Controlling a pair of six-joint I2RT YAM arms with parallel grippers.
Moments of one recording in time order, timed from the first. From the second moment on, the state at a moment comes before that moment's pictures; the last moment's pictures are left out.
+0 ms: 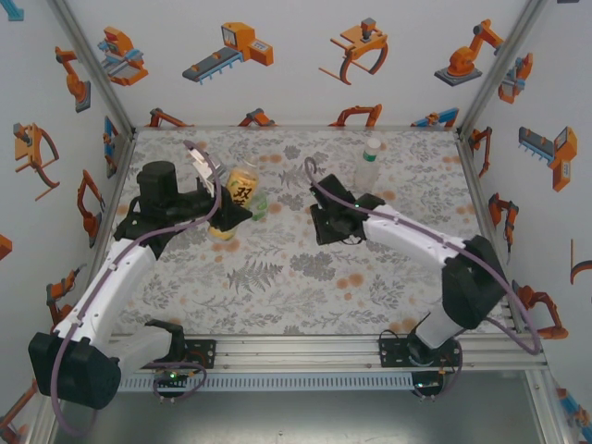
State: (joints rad) left arm -0.29 1.08 0.94 -0.28 0.76 0.16; right arm 0.73 1.55 1.17 -0.63 0.07 0.37
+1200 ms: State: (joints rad) left arm -0.62 1.14 1.02 -0.79 0.84 0.72; right arm 0.56 1.07 1.04 -0.21 -1.06 -0.26
